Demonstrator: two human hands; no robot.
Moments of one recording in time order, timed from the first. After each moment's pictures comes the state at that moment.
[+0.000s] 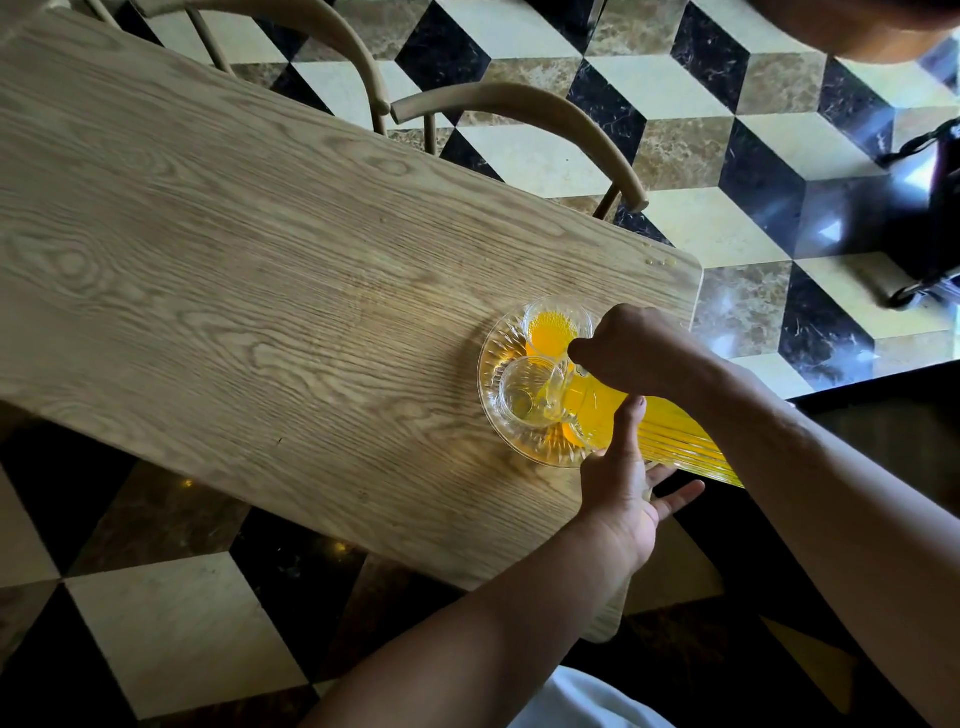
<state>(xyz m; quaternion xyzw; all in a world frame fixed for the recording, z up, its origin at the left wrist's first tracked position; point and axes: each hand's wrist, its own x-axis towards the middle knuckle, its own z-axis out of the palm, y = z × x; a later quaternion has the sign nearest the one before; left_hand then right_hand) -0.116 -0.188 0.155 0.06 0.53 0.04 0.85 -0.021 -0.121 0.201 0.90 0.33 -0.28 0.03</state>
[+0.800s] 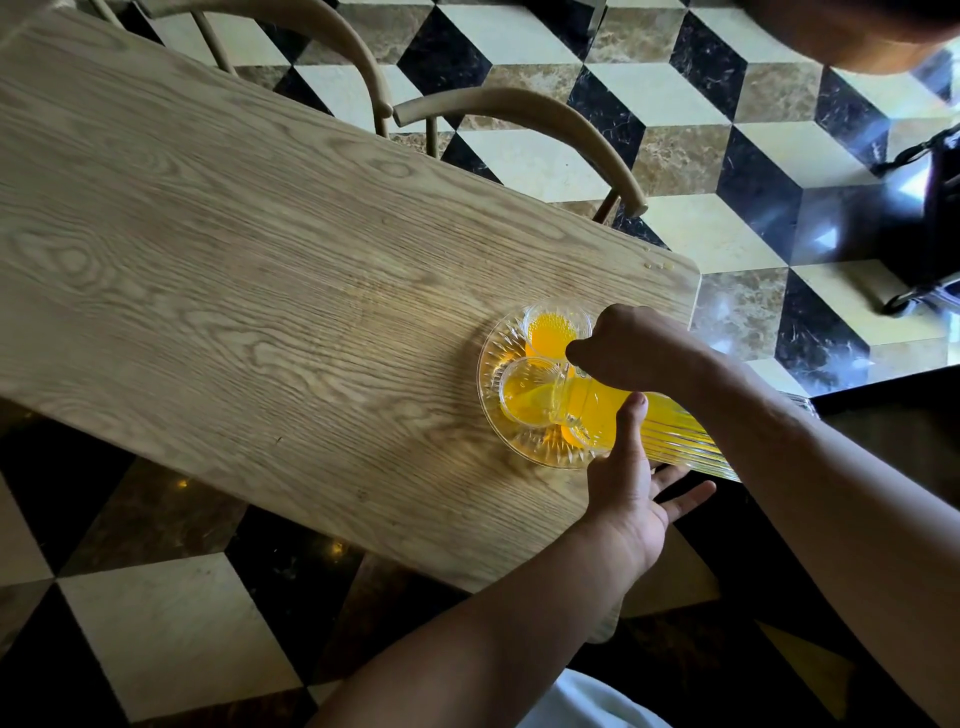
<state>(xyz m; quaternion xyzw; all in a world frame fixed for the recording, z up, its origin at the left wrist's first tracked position) -0.116 -0.192 0.160 0.04 0.50 0.04 0.86 -0.026 -0.115 0.214 0.89 0.34 -0.29 0.07</state>
